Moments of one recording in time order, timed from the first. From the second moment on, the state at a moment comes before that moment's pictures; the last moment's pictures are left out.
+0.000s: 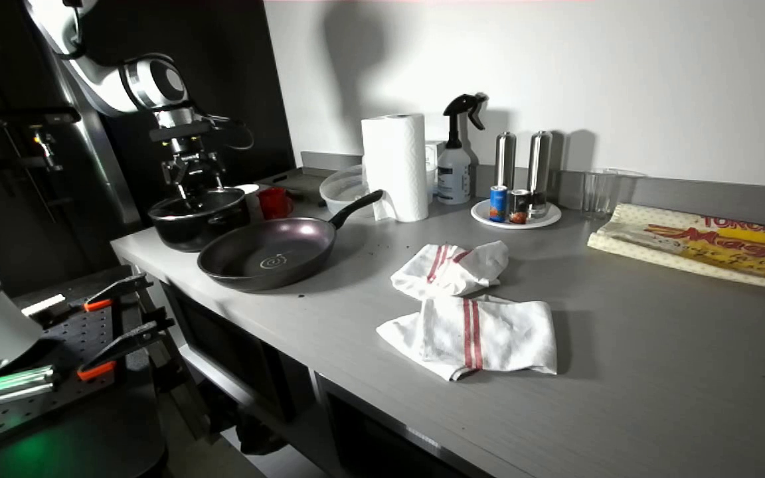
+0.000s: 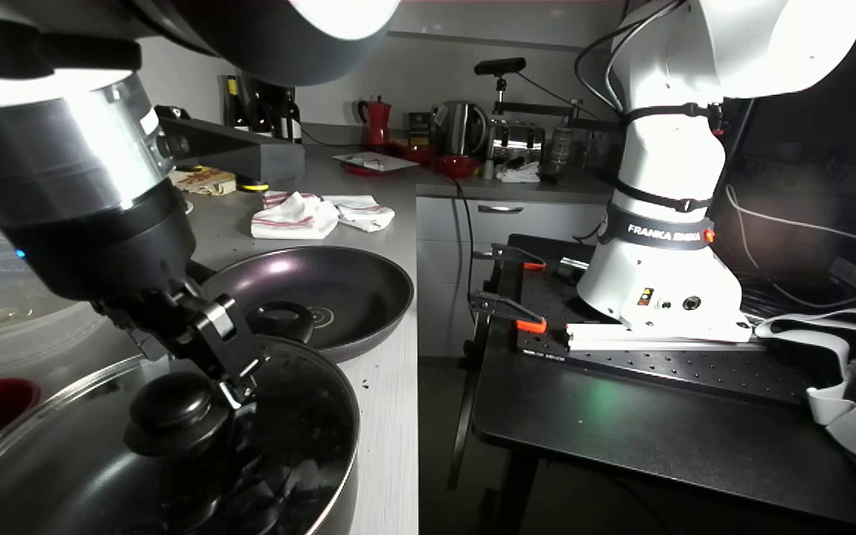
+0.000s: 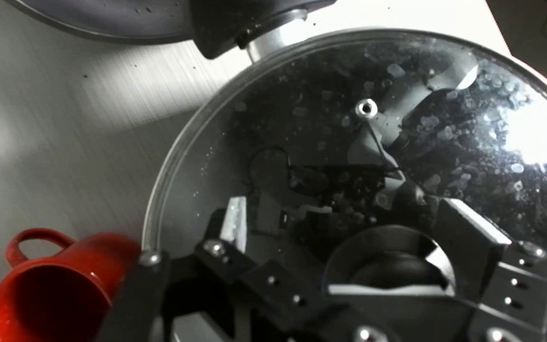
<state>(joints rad) 0.50 0.45 0.31 -2.06 -0.43 2.28 -0.24</state>
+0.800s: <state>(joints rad) 0.54 0.48 0.32 -2.01 -0.44 2.28 -0.23</state>
